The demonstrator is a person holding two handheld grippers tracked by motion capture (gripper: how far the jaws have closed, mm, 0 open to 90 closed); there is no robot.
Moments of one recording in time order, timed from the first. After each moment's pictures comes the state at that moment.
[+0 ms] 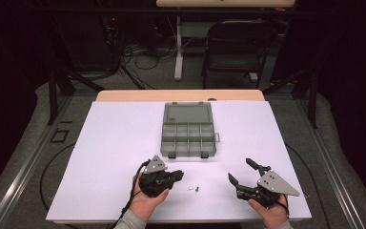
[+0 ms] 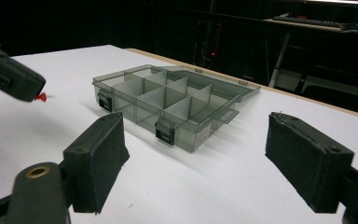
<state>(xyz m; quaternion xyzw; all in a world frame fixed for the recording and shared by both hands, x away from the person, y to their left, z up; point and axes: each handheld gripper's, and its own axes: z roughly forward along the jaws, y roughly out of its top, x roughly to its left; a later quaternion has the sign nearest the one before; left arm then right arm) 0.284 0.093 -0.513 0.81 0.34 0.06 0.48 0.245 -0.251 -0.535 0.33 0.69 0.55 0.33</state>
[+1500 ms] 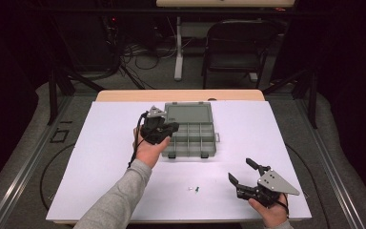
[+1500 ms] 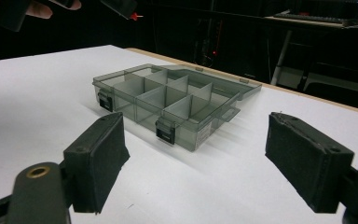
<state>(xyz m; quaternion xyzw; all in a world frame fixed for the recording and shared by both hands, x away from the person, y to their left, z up) 0.400 0.084 -0.450 0.78 0.41 0.13 0.46 0.247 -0.252 -0.536 0.34 0.69 0.55 0.32</state>
